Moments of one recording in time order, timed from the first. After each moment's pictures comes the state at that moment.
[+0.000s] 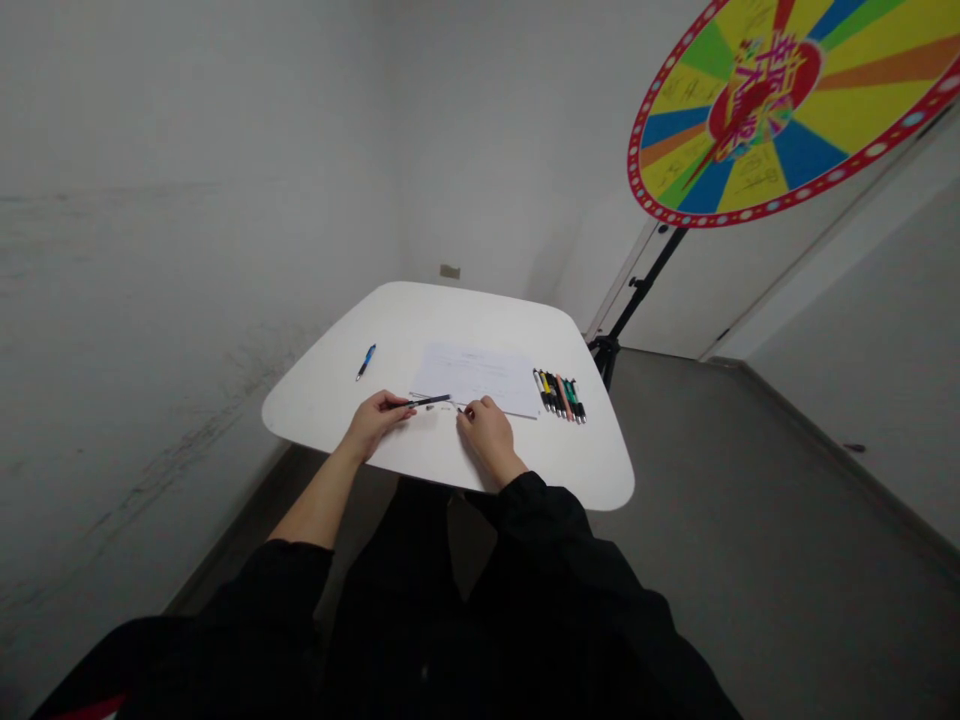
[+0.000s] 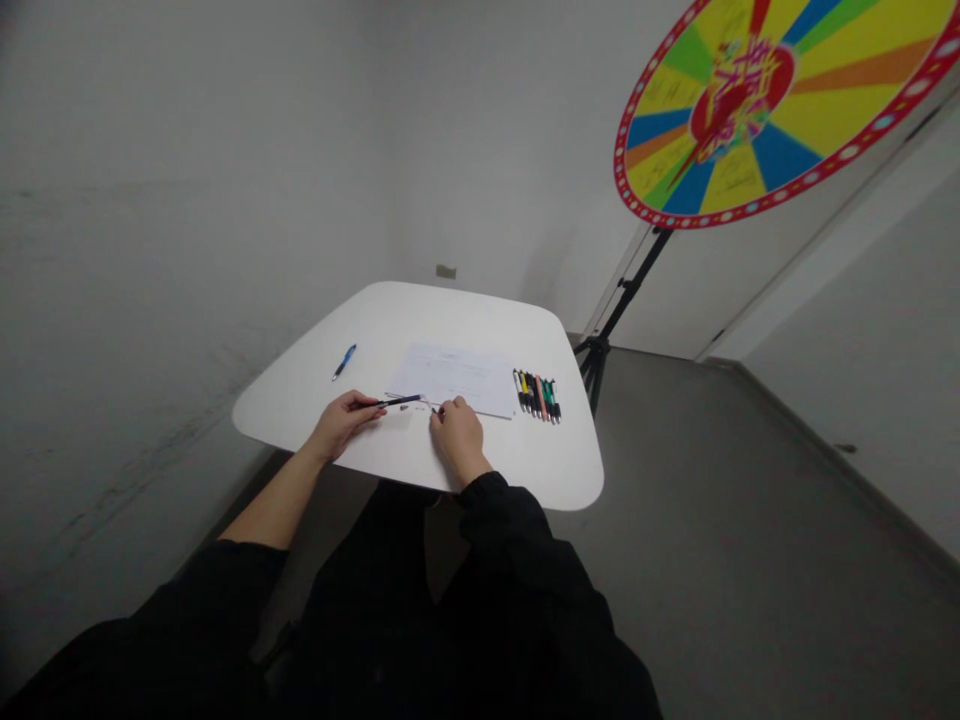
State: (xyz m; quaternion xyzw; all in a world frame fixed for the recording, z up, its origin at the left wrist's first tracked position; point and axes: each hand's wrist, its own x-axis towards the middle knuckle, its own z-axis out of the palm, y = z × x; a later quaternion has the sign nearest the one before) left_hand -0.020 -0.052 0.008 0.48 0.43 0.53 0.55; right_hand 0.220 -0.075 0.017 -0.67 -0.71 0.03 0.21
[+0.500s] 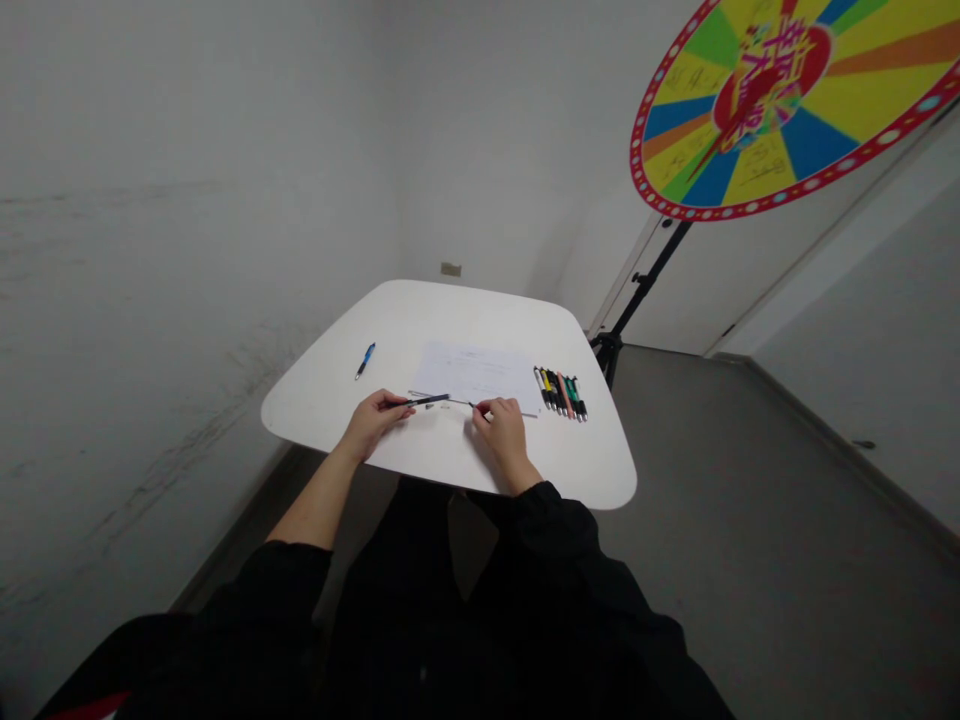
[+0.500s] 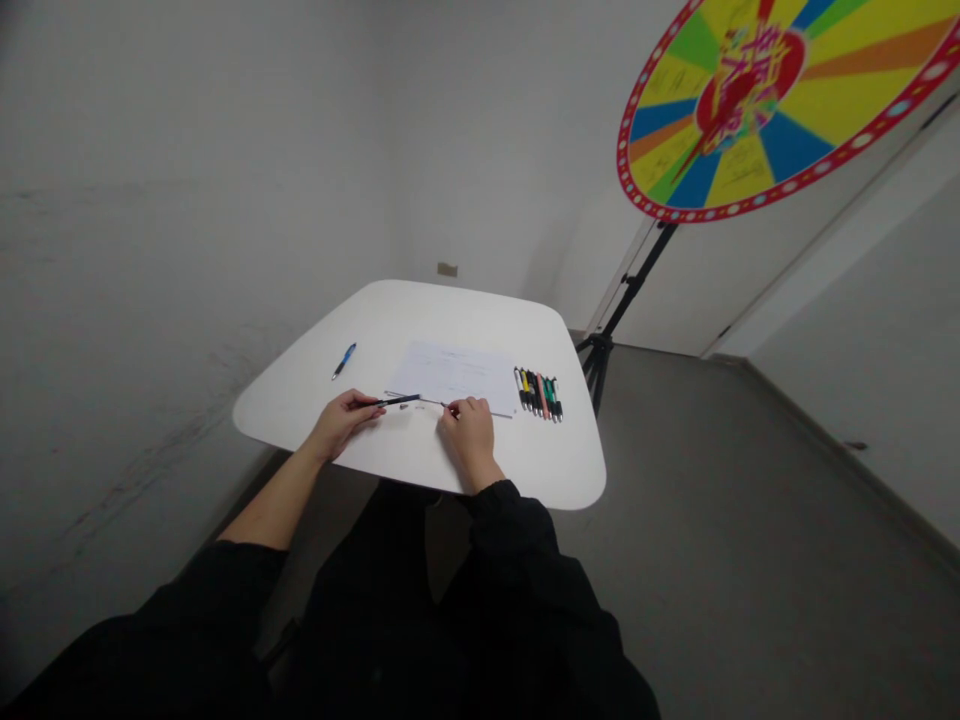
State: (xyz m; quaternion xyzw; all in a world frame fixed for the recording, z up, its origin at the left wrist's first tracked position) left_hand -0.021 -0.053 0.008 0.49 0.43 0.53 0.55; right_hand 0.242 -0.076 0.006 -0.64 -0.70 0.02 0.33
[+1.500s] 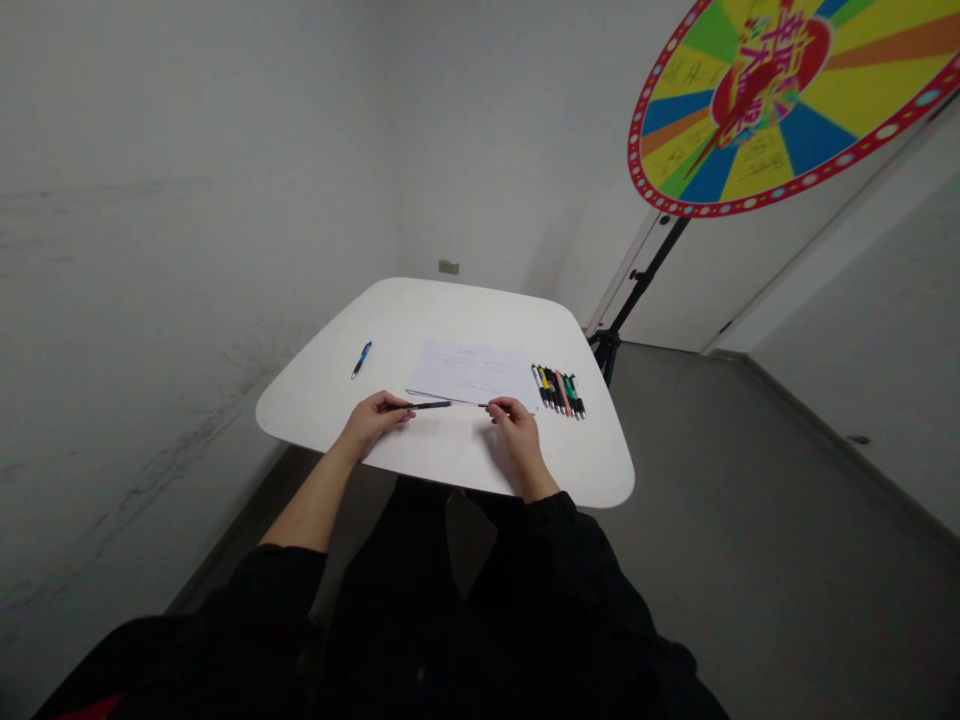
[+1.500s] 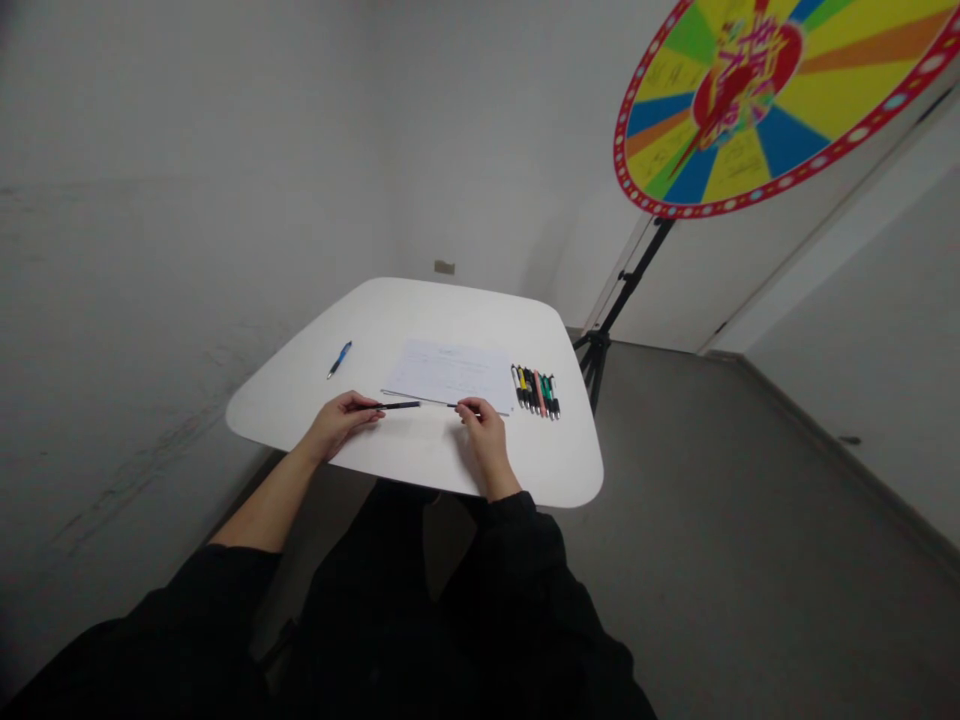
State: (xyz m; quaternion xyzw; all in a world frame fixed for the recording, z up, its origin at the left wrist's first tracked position) left_hand -0.020 -0.053 0.006 0.50 0.42 0.51 0.56; right_hand 0.273 -0.080 -0.007 -0.50 -0.51 0.34 0.61
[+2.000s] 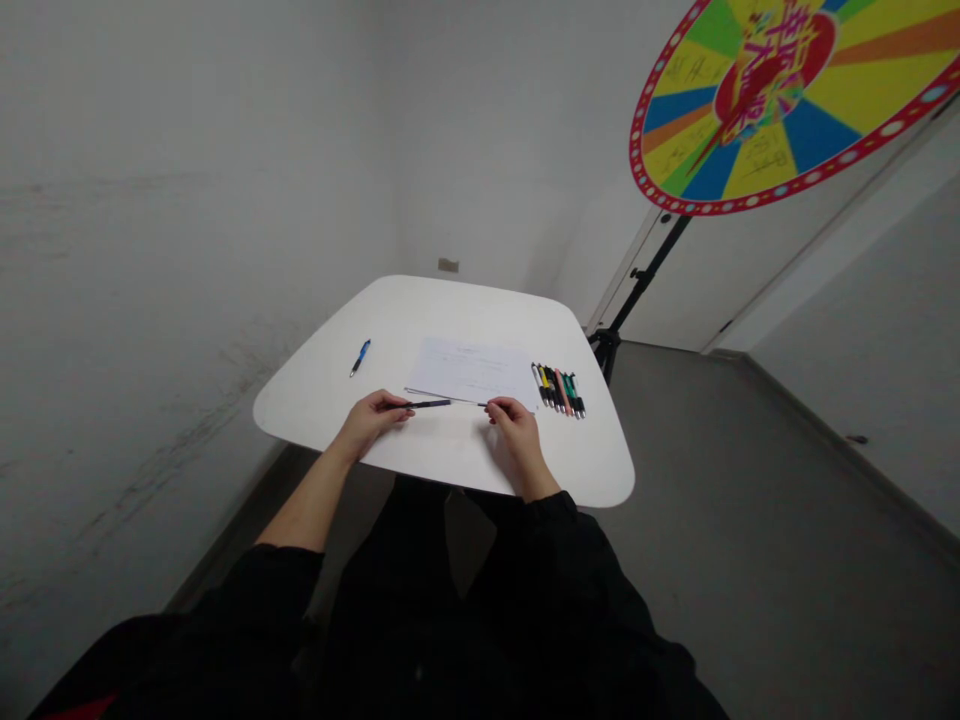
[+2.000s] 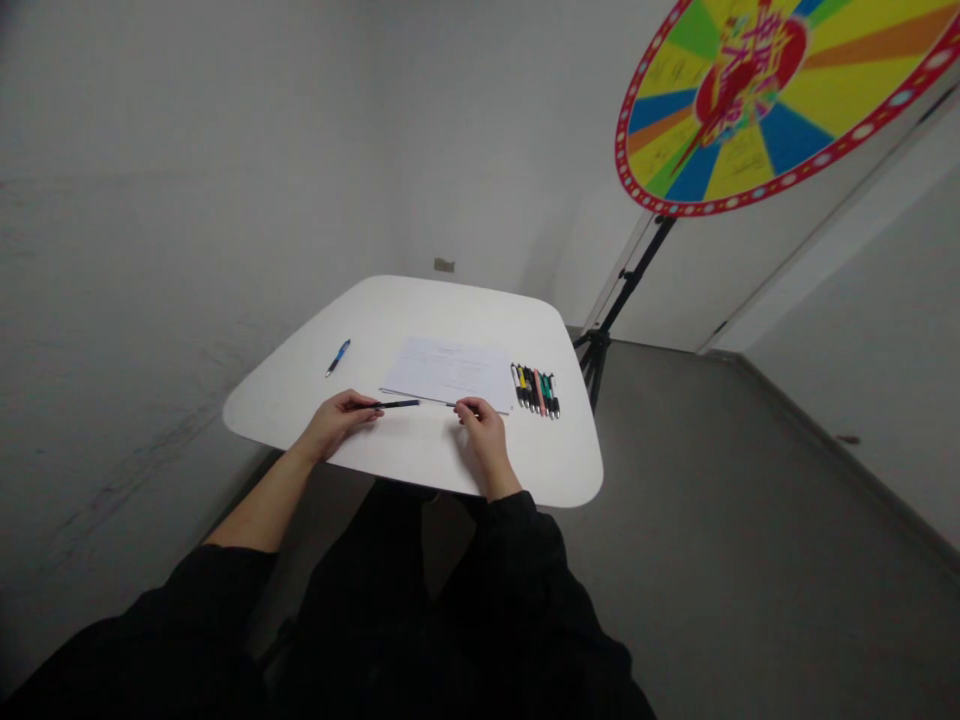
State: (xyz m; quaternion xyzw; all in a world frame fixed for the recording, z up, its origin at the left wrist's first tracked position) left_hand -0.020 -0.053 0.004 0.51 0.42 0.51 0.55; right_hand 0.272 -0.076 -0.012 -0.49 -0.49 0.37 0.62
